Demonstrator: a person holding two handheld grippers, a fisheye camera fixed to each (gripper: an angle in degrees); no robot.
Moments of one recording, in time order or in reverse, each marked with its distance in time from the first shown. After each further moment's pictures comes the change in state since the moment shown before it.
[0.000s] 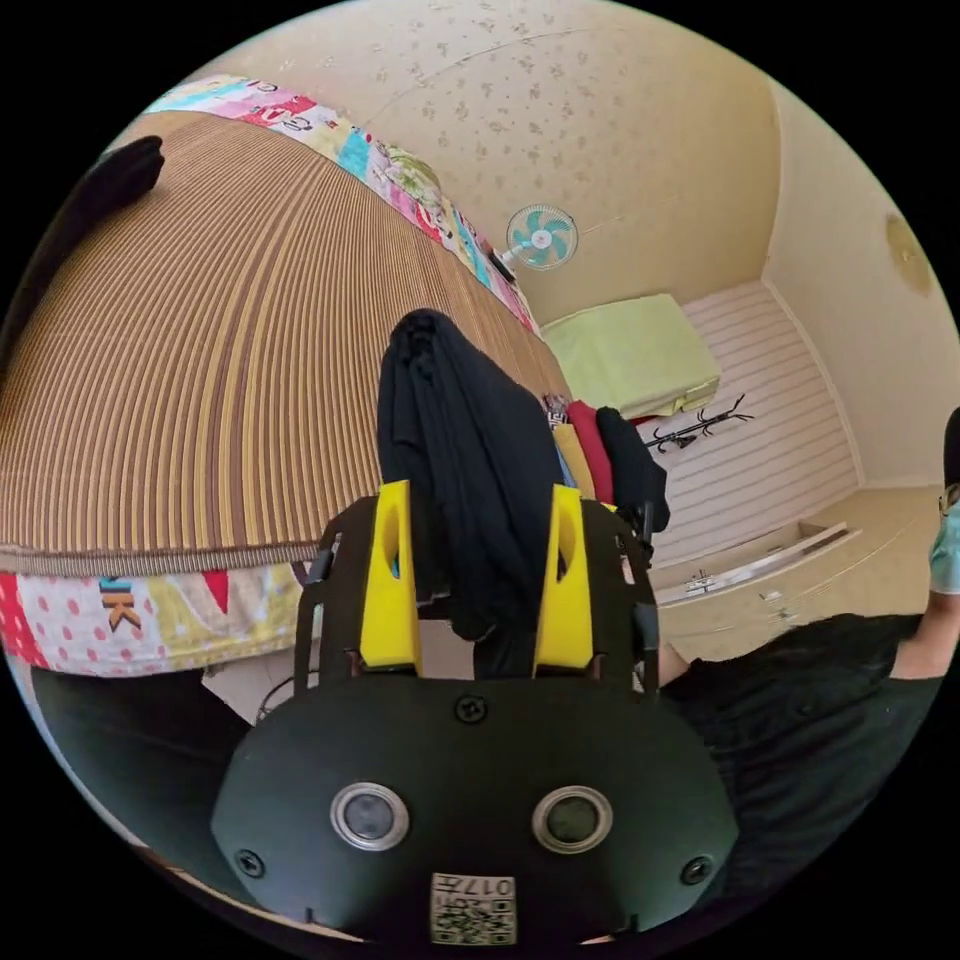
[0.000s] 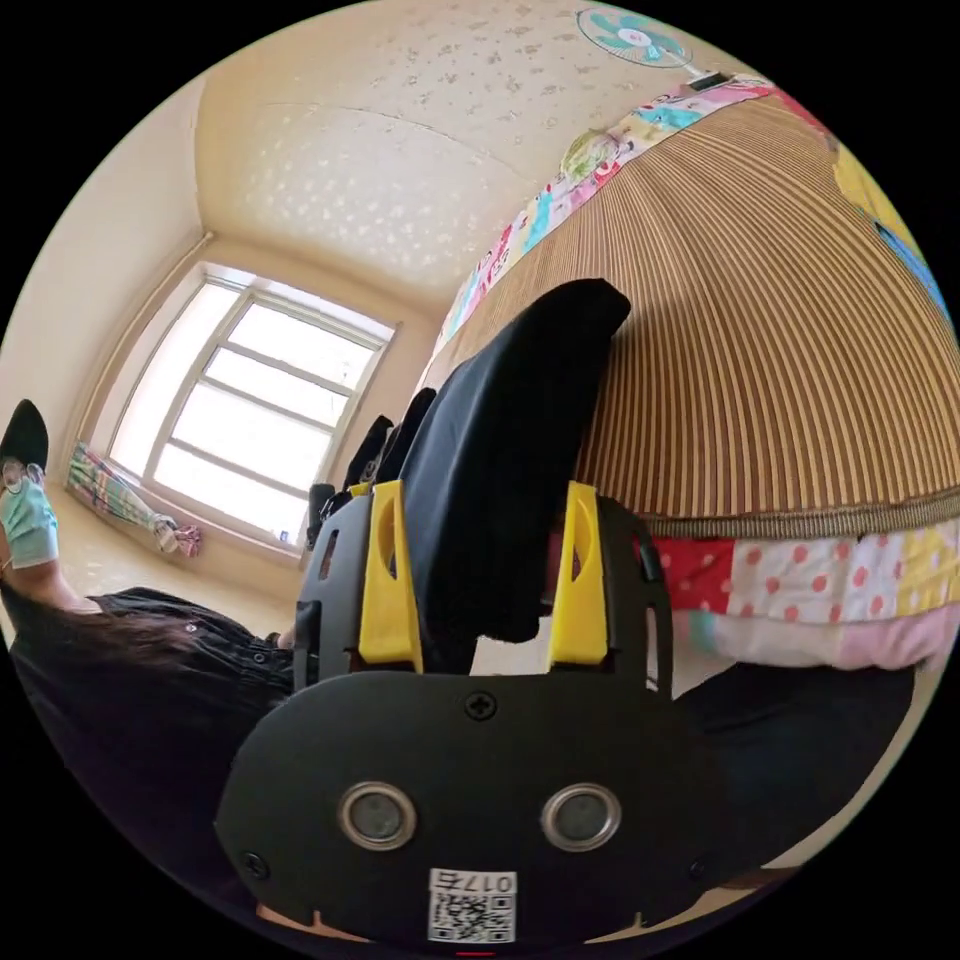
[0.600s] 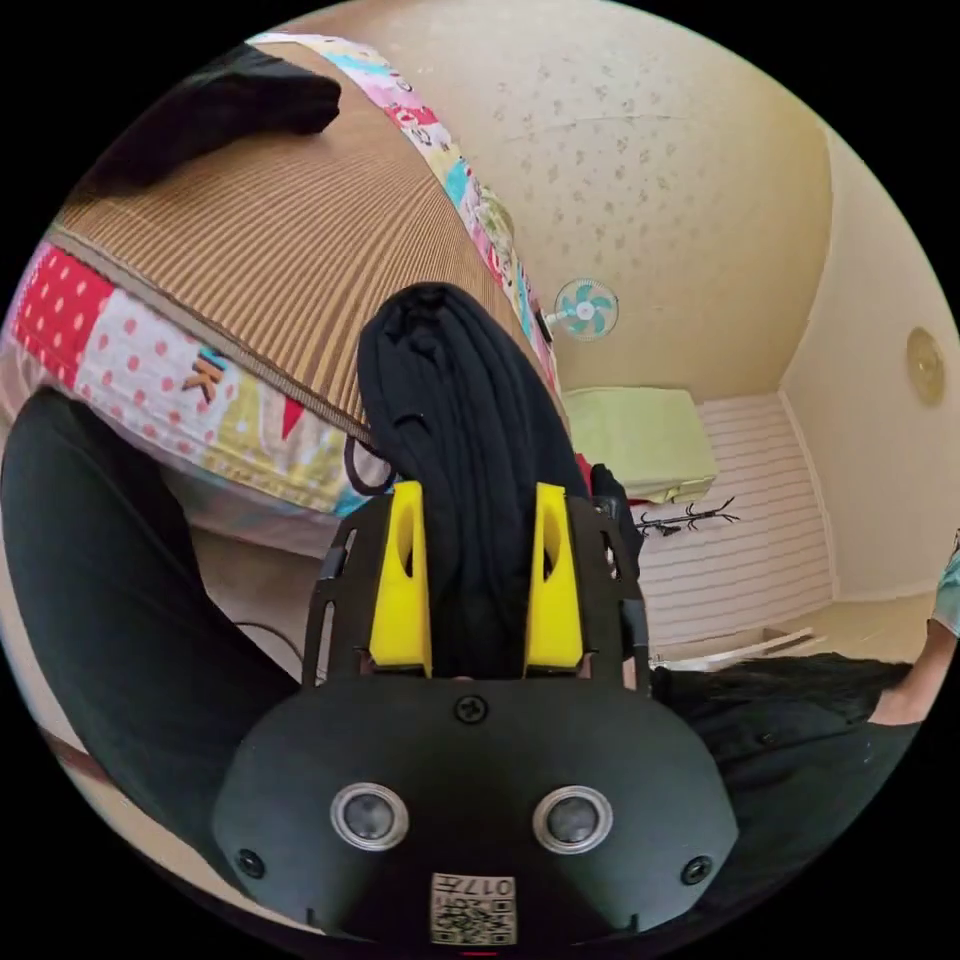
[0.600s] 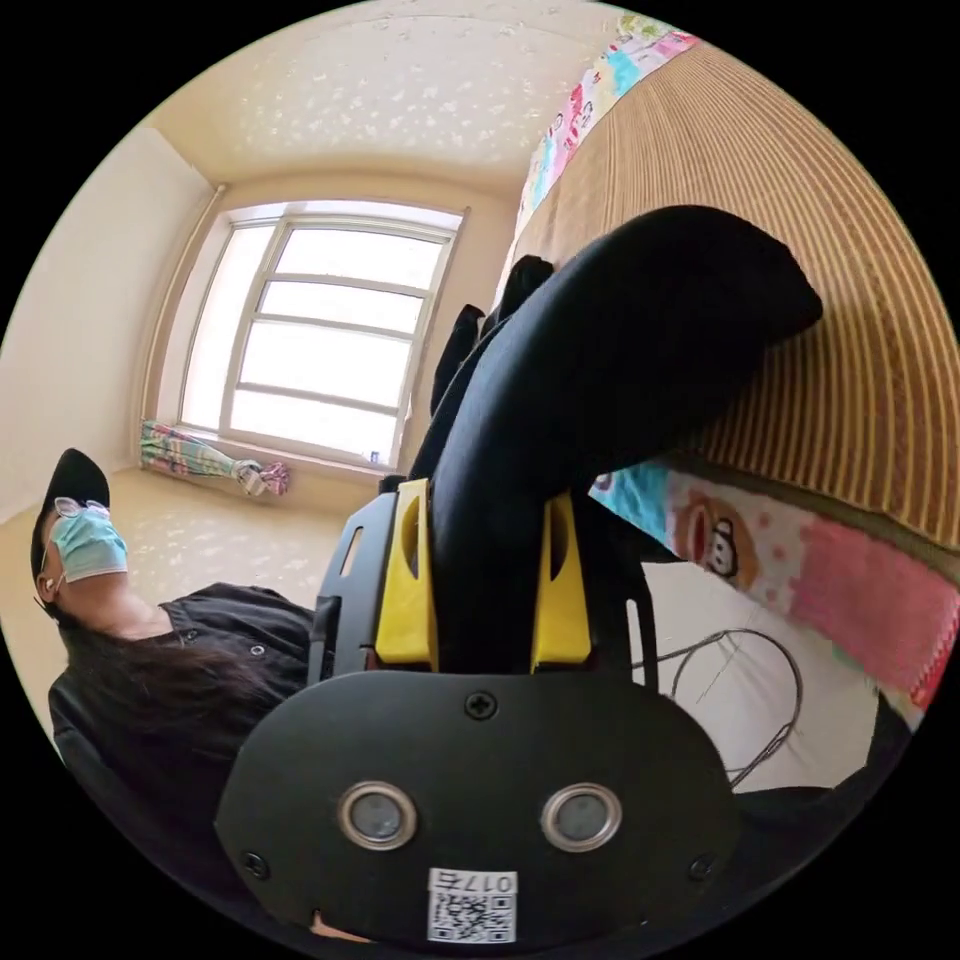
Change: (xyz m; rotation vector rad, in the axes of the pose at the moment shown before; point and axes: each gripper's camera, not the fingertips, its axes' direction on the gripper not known) left arm -0.007 0.037 -0.097 0.281 0.034 -0.258; right arm -0.083 -0.062 0.144 -0.329 -0.333 0.010
